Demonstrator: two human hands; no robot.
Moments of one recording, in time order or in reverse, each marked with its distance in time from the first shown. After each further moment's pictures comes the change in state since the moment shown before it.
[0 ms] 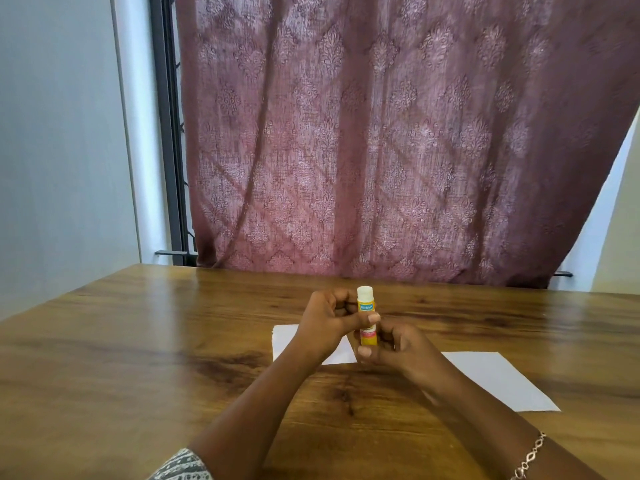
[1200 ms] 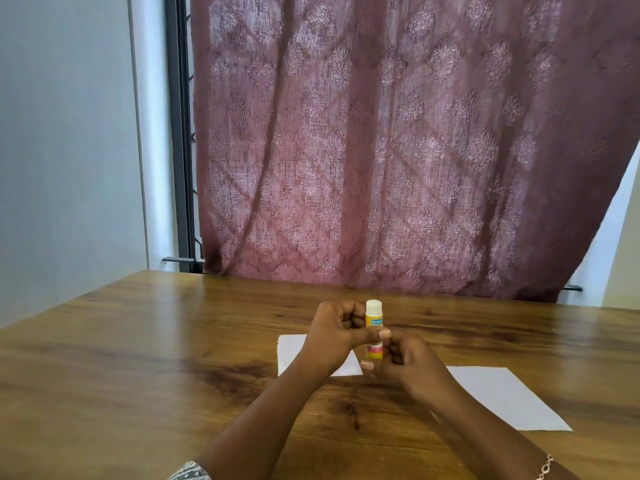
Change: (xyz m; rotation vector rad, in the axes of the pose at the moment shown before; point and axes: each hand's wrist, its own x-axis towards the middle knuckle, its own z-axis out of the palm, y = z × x) left_hand 0.001 -0.003 0.001 0.033 0.019 0.002; right_hand 0.005 0.008 0.003 -0.118 0.116 0.036
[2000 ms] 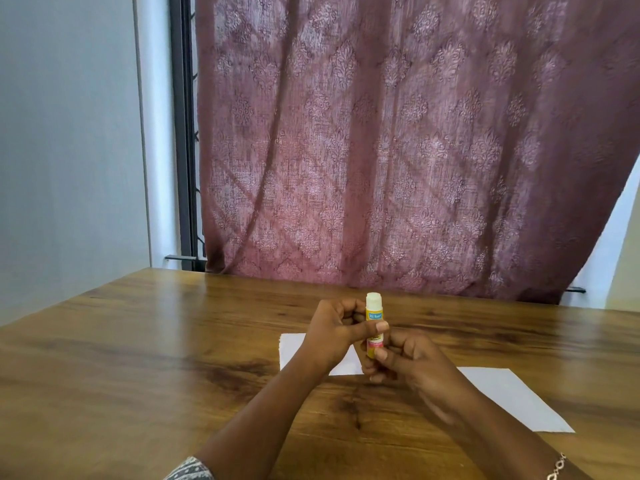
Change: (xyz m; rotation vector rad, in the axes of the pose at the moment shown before) left_hand -0.001 0.003 -0.003 -0.052 -0.016 -0.021; right_hand -0.010 -0.016 -0.004 0.253 -0.138 0.003
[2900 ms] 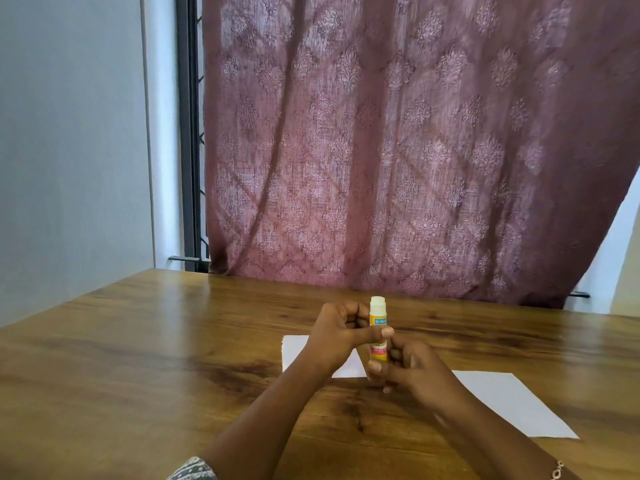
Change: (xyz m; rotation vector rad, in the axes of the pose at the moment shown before) left_hand 0.001 -0.001 0.001 0.007 0.005 -0.018; right_hand 0.000 -0.002 0.006 -0.172 0.047 0.036
